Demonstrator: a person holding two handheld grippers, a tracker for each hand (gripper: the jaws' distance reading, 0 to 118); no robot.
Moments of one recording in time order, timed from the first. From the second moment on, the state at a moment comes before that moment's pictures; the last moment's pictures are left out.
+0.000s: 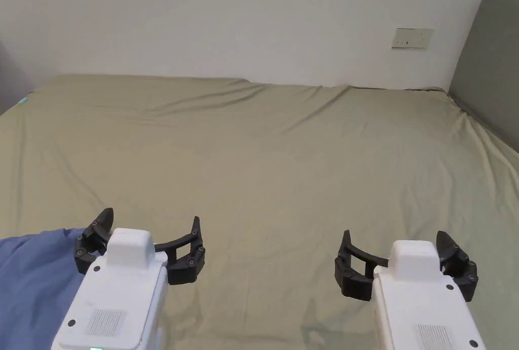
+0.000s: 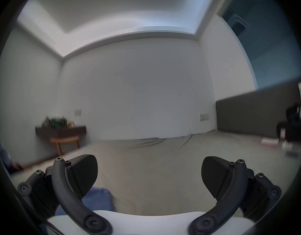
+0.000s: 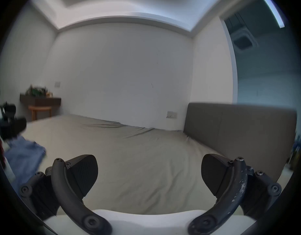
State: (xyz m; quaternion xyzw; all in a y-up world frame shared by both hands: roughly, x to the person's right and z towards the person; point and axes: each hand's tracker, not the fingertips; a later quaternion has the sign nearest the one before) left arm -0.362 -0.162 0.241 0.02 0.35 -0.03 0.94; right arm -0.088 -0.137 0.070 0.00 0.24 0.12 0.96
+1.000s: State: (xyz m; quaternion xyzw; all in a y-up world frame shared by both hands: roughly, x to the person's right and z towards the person) left arm -0.354 -0.138 0.241 0.01 0.36 -0.08 0.93; right arm -0.077 -0.122 0.072 -0.02 0.26 0.05 0.96
